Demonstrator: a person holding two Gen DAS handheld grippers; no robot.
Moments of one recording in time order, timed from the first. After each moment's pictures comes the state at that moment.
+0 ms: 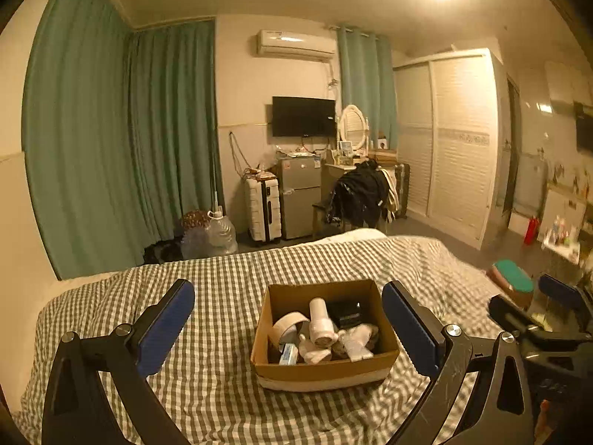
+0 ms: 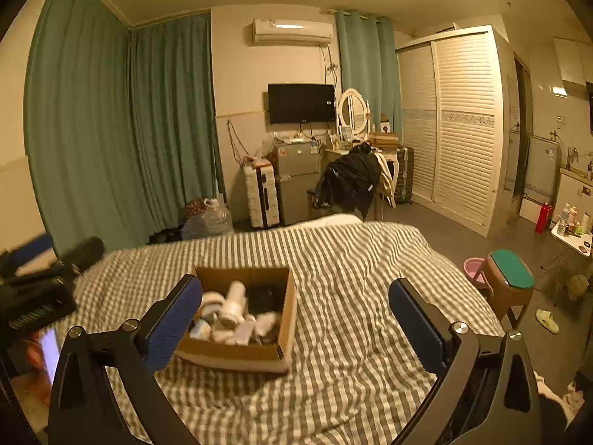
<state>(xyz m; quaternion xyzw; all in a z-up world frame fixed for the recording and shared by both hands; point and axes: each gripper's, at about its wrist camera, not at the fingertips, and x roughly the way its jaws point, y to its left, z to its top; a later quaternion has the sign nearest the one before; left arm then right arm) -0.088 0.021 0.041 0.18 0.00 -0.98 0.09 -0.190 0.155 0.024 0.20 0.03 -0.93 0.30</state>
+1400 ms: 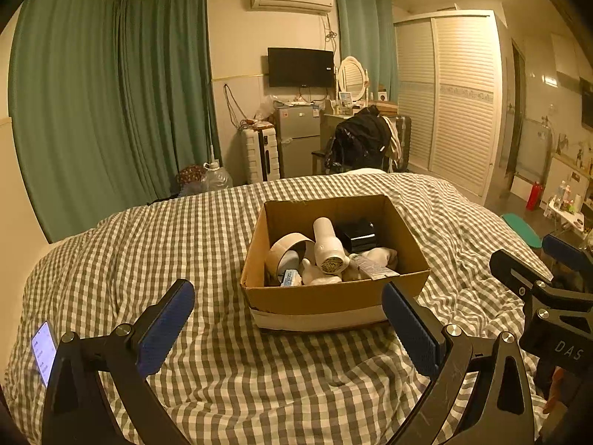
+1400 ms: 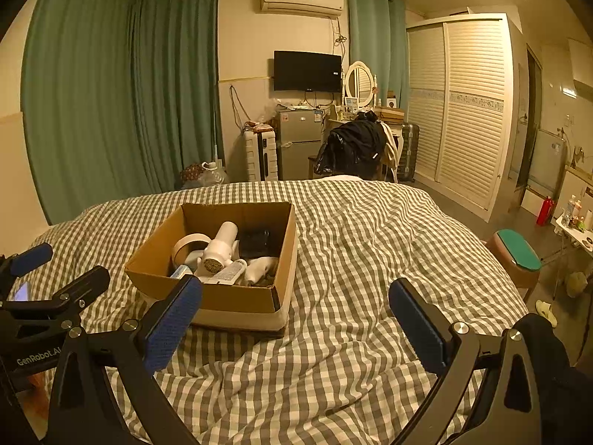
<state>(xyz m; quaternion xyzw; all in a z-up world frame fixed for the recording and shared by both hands) -0.103 0.017 -0.056 0.27 0.01 -0.96 0.10 -0.202 0.124 -0.070 0.24 0.06 -0.92 0.29</state>
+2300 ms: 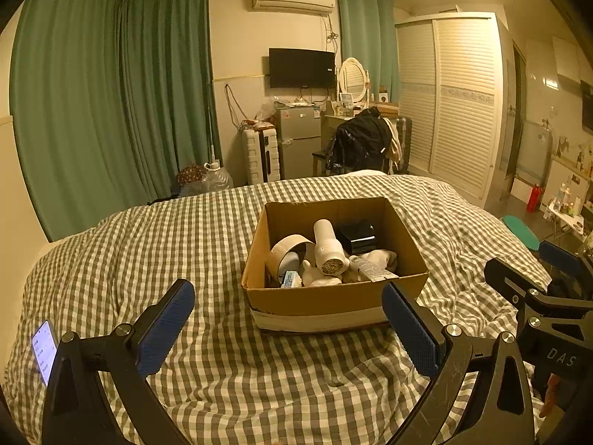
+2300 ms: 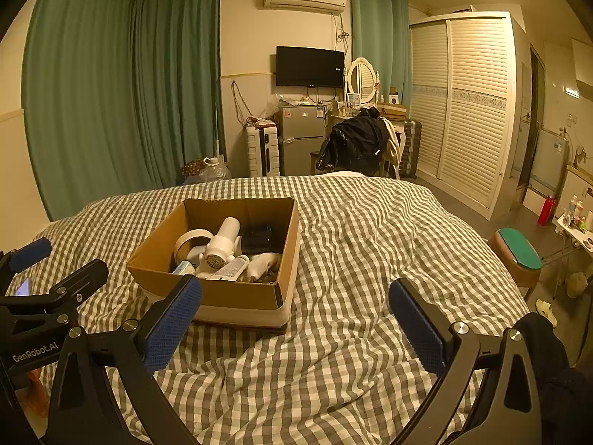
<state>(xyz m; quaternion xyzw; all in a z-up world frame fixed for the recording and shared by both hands) -0.103 0.016 -0.053 0.26 0.01 -0.96 0.10 -0.203 0.120 -0.071 0.25 0.07 -0.92 0.30</state>
